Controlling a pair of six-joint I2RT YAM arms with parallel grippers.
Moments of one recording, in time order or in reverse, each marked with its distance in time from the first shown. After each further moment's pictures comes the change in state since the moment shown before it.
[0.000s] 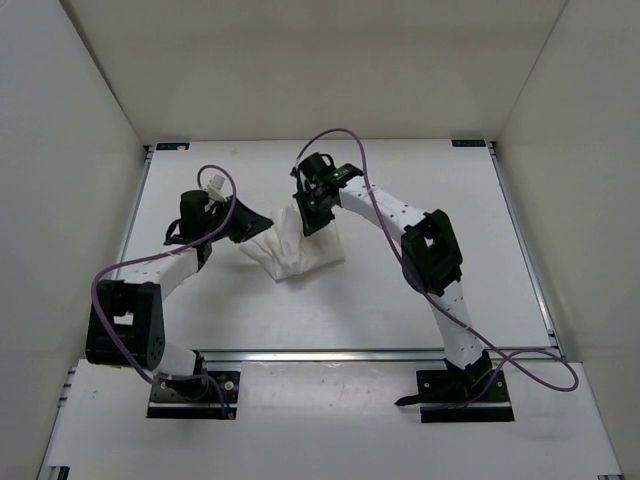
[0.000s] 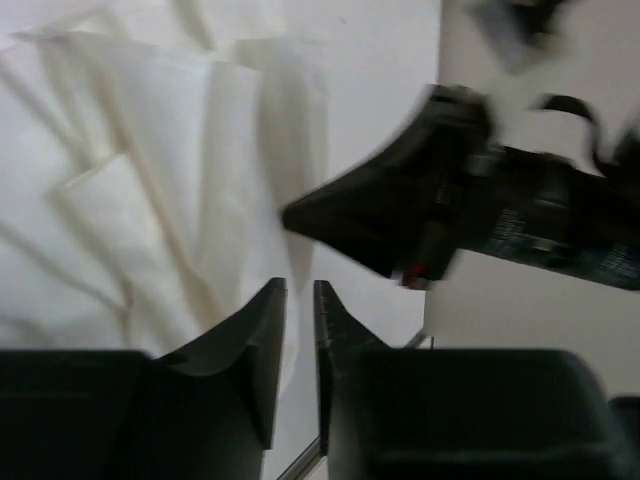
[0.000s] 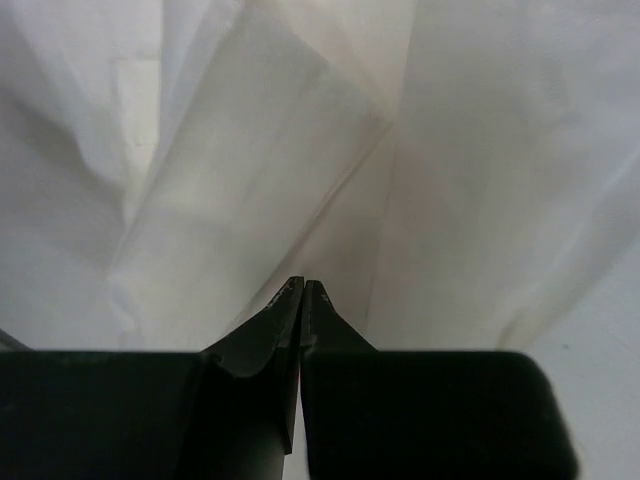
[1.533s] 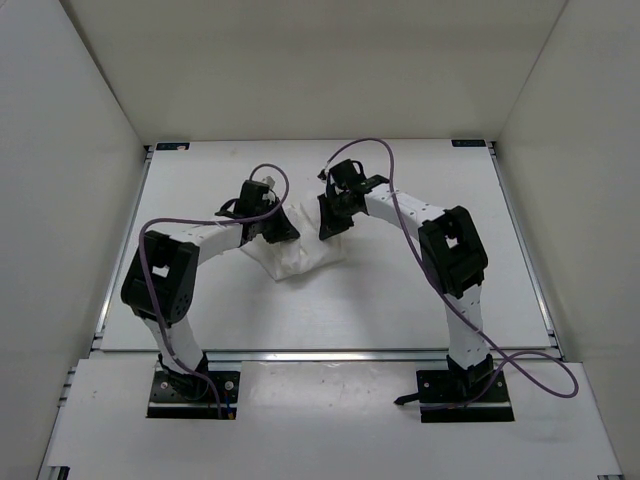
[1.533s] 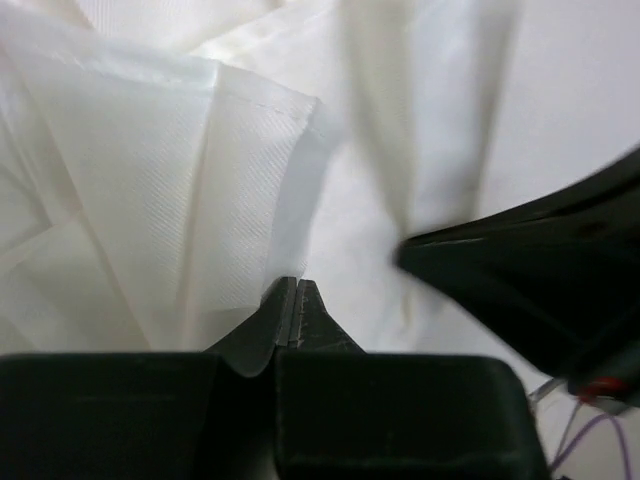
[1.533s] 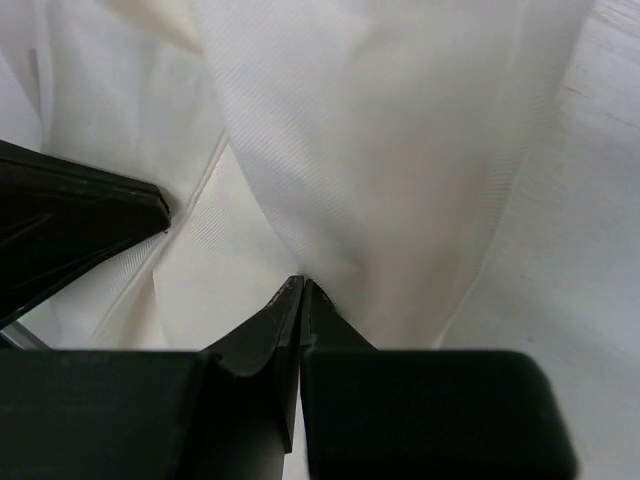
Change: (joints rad) left arm -0.295 0.335 0.320 -0.235 -0.324 0.126; right arm -0.101 -0.115 -0.352 0.268 -0.134 0.058
